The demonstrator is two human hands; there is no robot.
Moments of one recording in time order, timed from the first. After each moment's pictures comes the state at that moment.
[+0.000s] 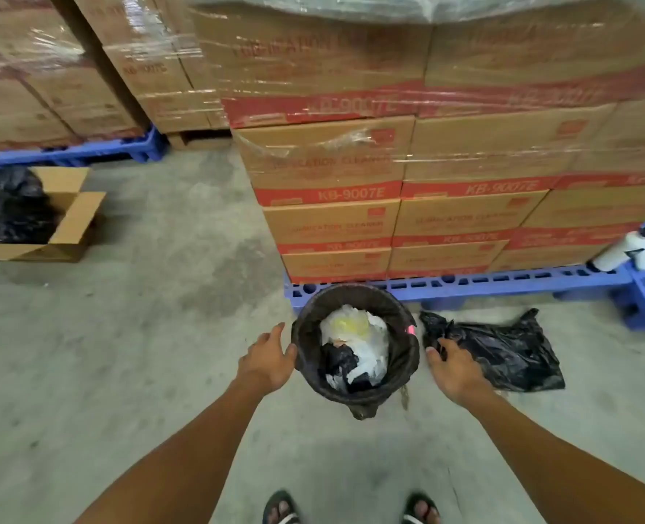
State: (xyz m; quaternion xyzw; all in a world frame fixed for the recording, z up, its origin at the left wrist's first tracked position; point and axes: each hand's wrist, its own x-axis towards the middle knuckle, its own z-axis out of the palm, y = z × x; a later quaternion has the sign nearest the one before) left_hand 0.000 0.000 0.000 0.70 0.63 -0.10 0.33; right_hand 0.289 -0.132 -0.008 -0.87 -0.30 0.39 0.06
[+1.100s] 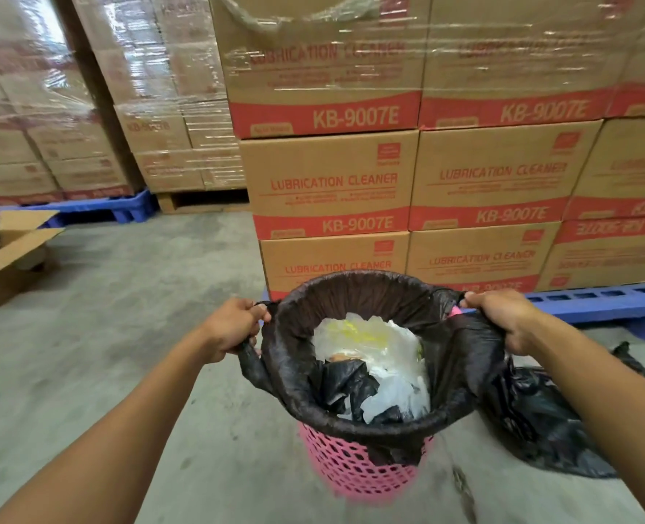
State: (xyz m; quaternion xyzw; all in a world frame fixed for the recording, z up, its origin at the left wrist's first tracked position) left_hand -0.014 0.095 -0.273 0.62 0.53 0.21 0.53; right_hand 0.345 -0.049 -0.266 -0.77 -0.16 0.40 0.48
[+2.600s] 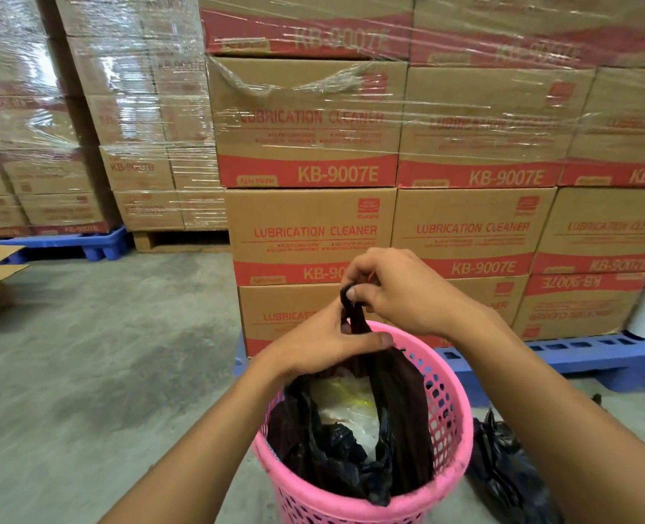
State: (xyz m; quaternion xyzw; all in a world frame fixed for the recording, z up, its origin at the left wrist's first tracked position) left_hand 0.101 0.035 -0.199 0.83 0.20 0.22 0.47; right_hand 0.221 -0.036 -0.124 -0.65 -0.70 0.05 0.28
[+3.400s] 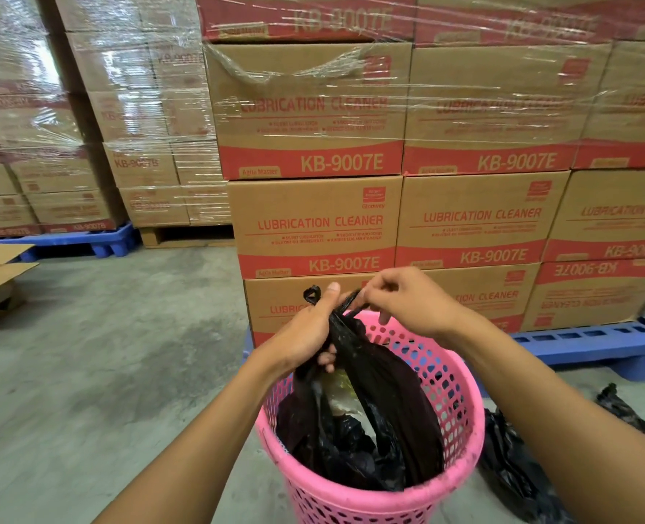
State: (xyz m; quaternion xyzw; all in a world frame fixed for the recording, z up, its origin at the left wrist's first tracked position) left_hand 0.088 0.057 -0.222 0.71 0.33 0.21 0.59; right_hand 0.245 -0.021 -0.174 -0.68 -0.57 0.24 0.39
